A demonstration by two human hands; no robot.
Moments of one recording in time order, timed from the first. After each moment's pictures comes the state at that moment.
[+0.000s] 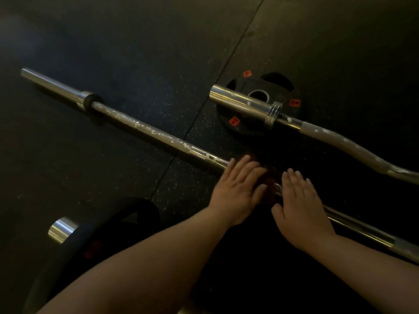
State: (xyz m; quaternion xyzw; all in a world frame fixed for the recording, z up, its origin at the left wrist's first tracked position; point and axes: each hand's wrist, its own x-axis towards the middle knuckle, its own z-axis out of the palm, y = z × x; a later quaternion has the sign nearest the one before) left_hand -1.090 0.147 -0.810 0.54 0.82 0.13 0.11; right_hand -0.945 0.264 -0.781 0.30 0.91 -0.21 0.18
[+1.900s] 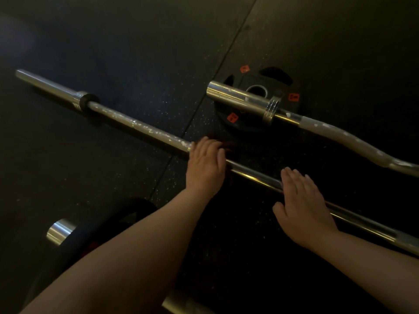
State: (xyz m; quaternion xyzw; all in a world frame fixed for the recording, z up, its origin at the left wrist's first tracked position) left_hand -1.154 0.140 -0.804 0.36 0.90 0.24 0.09; right_hand -0.938 0.263 -0.777 0.29 0.91 -0.23 0.17
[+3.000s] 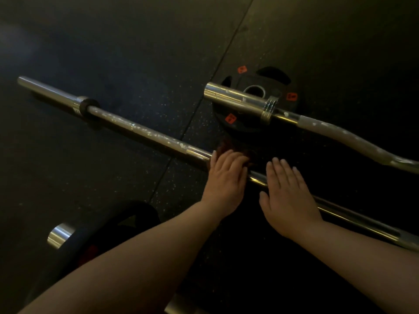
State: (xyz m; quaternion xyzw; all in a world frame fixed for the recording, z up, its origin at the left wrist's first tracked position) left_hand -1.112 0.147 -0.802 0.46 0.85 0.23 0.13; right_hand -0.968 0.256 -0.781 0.26 0.94 -0.14 0.19
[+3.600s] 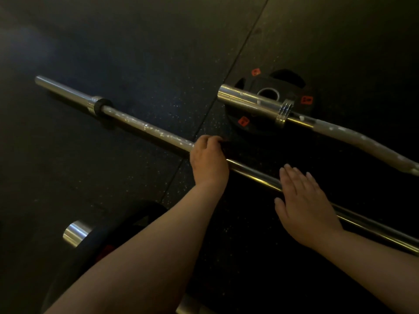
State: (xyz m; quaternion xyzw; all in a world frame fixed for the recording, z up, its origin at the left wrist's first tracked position) left_hand -1.164 0.152 -0.774 0.22 0.94 0.26 0.07; right_hand -0.958 0.261 -0.787 0.23 0.94 -0.18 0.18
